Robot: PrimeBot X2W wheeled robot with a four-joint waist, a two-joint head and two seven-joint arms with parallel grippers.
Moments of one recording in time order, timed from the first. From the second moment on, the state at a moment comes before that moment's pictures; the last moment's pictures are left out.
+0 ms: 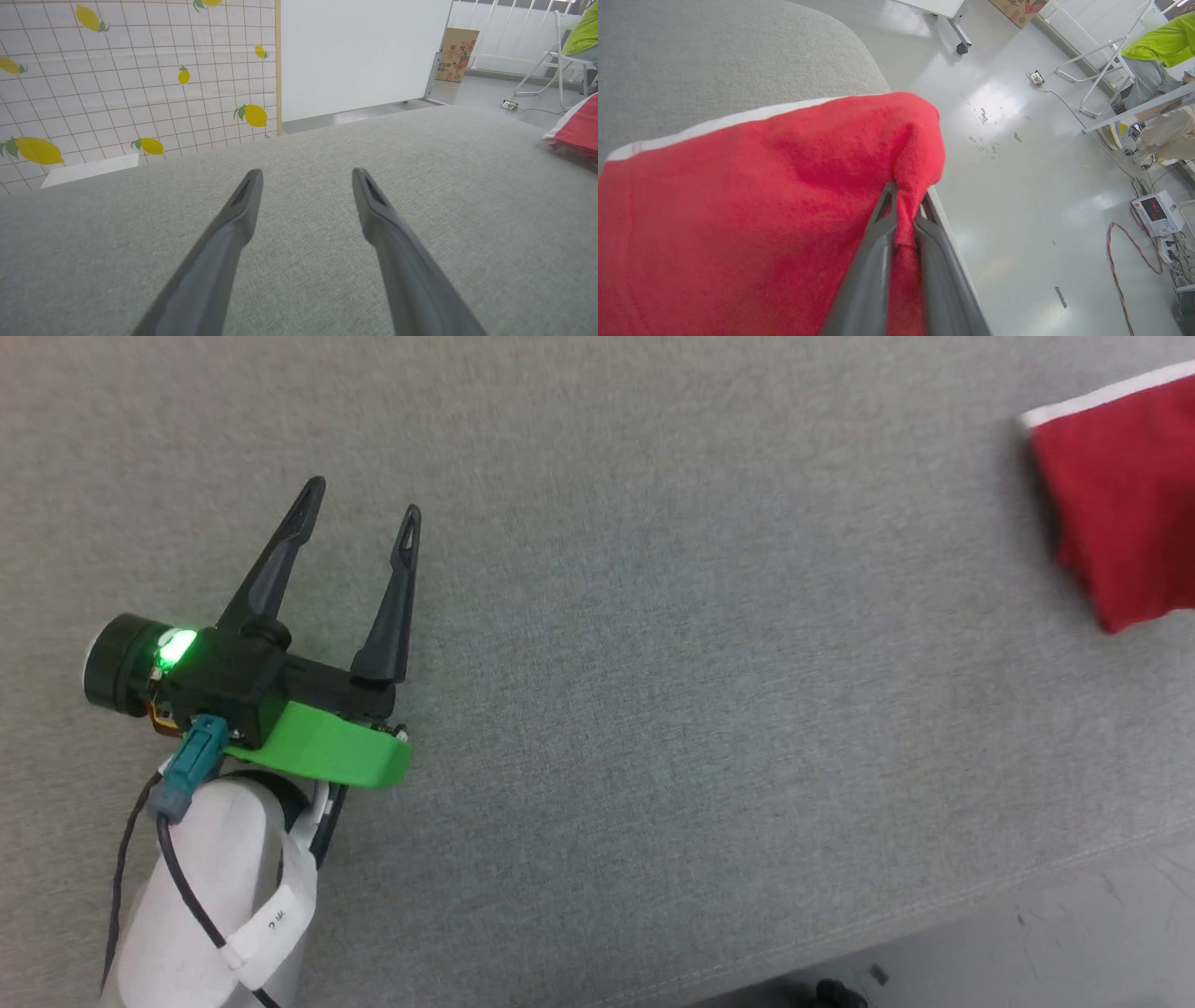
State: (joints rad) left arm -0.36 0.25 -0.17 -0.07 -0.12 -0.12 -0.19; right arm -0.80 -0.34 -0.42 0.71 -0.23 0.13 0.11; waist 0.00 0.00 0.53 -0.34
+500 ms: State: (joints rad) left arm -0.35 0.21 -0.17 -0.01 -0.16 -0.11 -0.23; right arm -0.82 -0.42 -0.60 0.82 -0.32 0.13 -0.06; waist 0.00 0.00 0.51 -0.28
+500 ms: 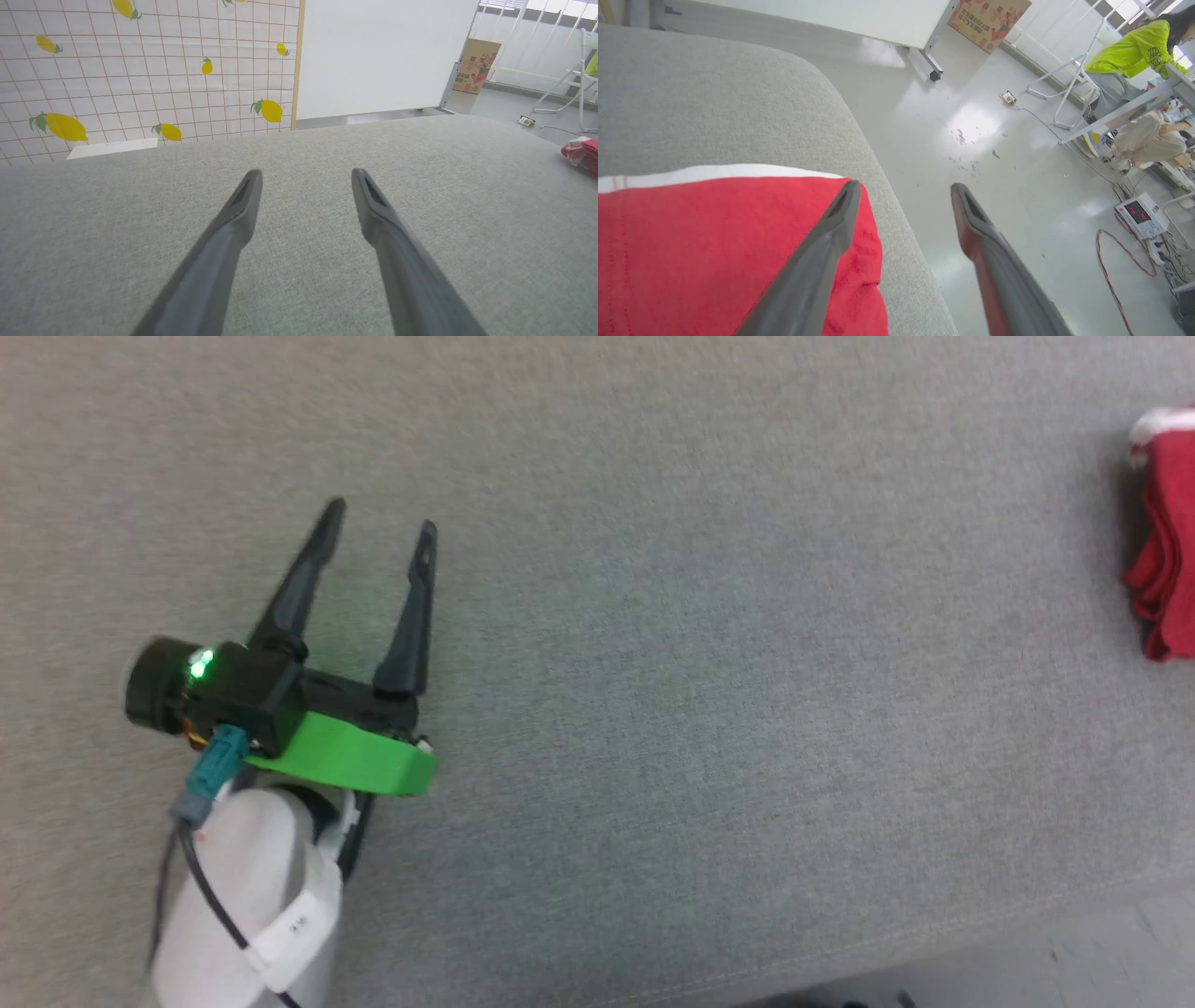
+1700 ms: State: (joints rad) left arm -0.12 0.06 -0.07 0.21 -0.21 -0.10 -0.26; right arm 0.03 -0.05 -0.13 0.03 0.06 0.13 -0.22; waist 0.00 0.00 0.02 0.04
